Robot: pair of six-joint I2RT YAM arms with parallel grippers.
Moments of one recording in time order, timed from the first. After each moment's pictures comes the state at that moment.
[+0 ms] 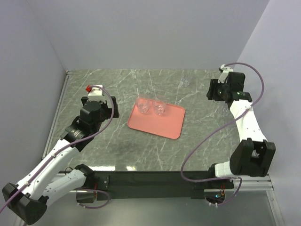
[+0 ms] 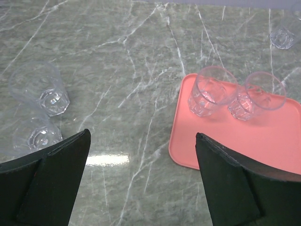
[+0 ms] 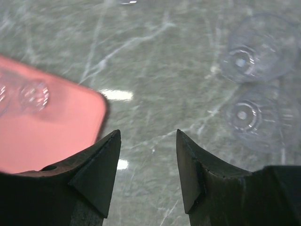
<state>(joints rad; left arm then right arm) -0.55 0.86 0.84 -0.32 -0.44 -0.28 -0.12 1.37 1.20 -0.51 -0.22 -0.04</state>
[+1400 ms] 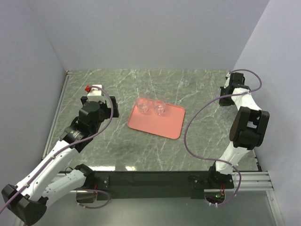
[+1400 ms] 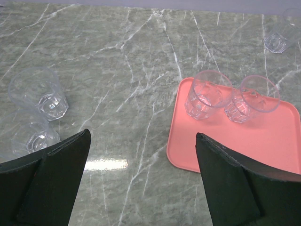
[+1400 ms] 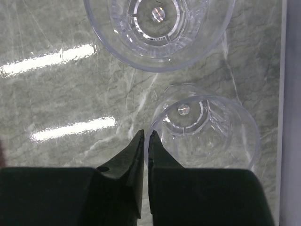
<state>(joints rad) -0.55 0.85 0.84 -0.30 -0.43 -0.27 -0.26 1.80 1.36 -0.59 -0.01 -0.05</state>
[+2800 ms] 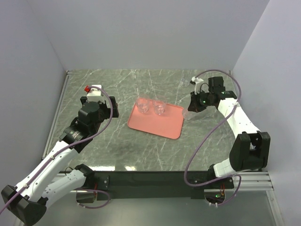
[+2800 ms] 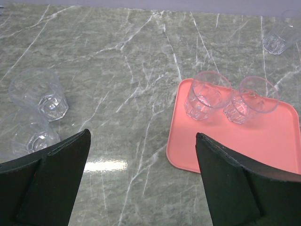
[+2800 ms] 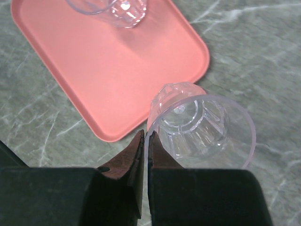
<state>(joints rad) -0.55 0.84 0.84 -0.30 -0.43 -0.26 0.05 1.46 1.18 -0.69 -0.54 -0.30</state>
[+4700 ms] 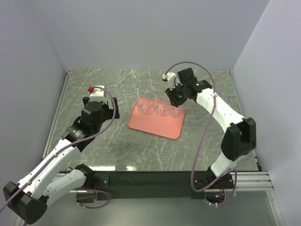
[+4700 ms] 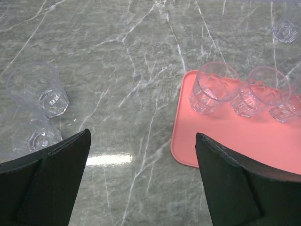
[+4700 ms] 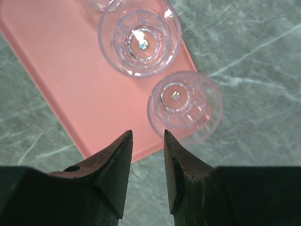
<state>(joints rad) -0.54 0.87 0.82 -0.29 -0.43 -0.25 0.41 1.68 1.48 -0.75 -0.20 -0.34</state>
